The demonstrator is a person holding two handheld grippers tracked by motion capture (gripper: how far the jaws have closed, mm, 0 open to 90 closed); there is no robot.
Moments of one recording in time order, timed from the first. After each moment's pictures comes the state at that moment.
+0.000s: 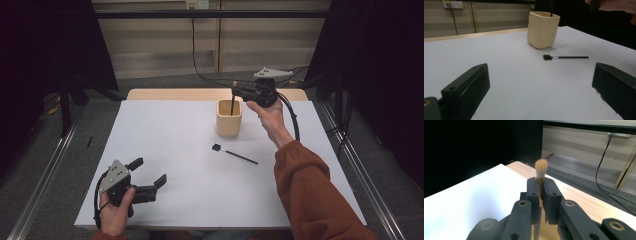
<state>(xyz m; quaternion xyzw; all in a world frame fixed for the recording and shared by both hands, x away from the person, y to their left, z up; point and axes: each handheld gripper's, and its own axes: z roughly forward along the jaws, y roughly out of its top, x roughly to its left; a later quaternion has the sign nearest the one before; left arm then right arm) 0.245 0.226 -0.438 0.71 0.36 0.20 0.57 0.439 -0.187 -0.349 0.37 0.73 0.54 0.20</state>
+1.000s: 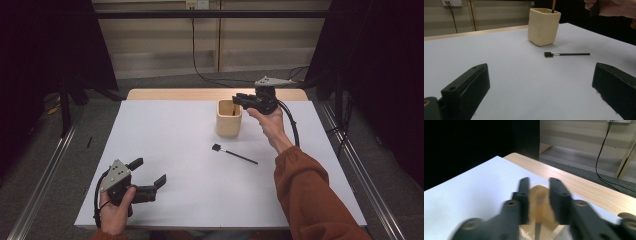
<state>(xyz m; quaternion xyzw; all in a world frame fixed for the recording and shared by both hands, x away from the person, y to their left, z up) 0.247 0.226 -0.439 0.72 0.35 0.20 0.56 0.439 -0.194 -0.377 0.39 0.73 0.53 0.18</state>
